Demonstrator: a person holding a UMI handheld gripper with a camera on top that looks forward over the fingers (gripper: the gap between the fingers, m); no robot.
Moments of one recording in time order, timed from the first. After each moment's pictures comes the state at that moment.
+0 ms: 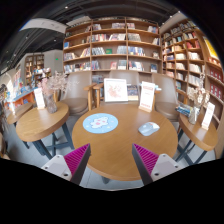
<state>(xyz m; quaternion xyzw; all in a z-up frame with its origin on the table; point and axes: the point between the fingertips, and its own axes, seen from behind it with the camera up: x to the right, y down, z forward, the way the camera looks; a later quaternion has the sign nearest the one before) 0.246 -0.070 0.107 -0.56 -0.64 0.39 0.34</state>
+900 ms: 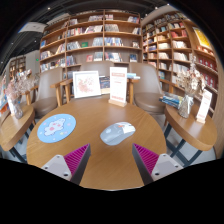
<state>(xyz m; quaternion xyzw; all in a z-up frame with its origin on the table) 0.106 0.081 0.034 -0.64 -0.59 0.33 0.36</state>
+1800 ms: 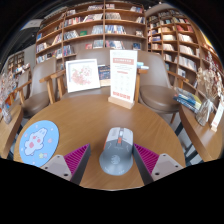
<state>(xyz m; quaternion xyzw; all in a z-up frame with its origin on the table) -0.035 0.090 -0.014 -0.65 -0.62 0.30 0.32</state>
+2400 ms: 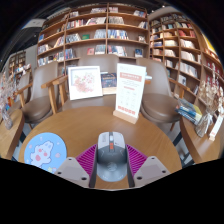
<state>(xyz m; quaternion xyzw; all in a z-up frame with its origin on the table) -0.064 0.071 0.030 -0.64 -0.62 0.31 0.34</state>
